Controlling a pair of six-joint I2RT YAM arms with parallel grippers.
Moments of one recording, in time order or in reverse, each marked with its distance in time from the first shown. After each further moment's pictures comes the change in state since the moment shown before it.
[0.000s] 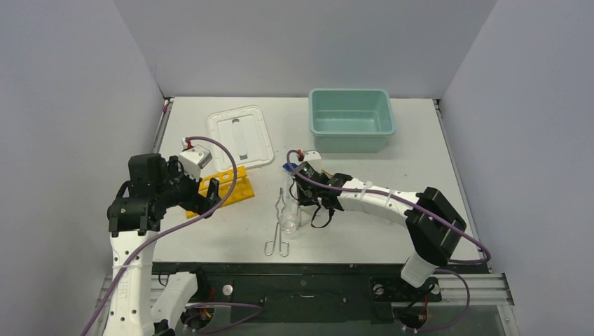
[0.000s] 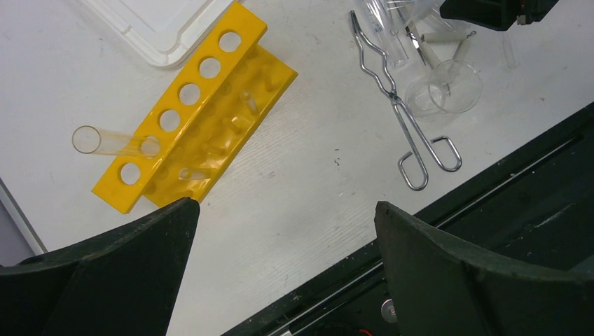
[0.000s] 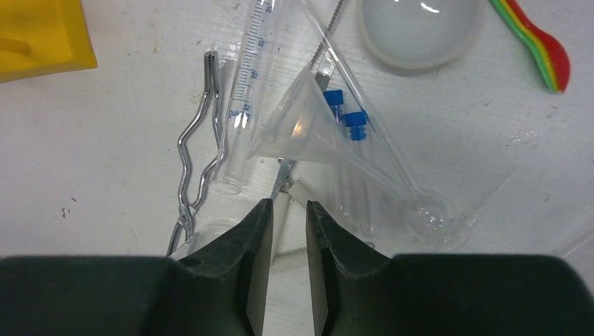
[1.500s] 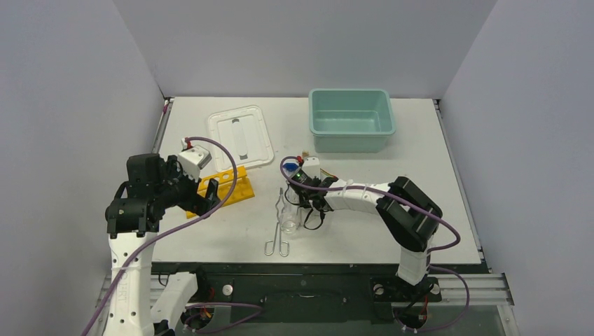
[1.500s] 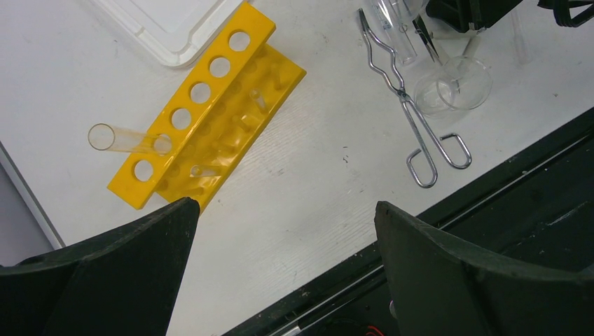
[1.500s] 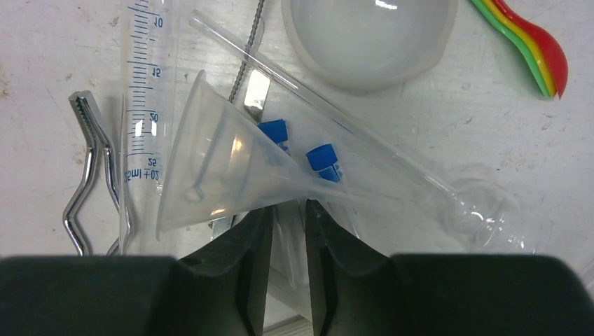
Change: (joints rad) left arm 0.000 0.001 0.020 -0.018 -0.020 0.024; right arm -0.015 0.193 -0.013 0.105 0.122 0.028
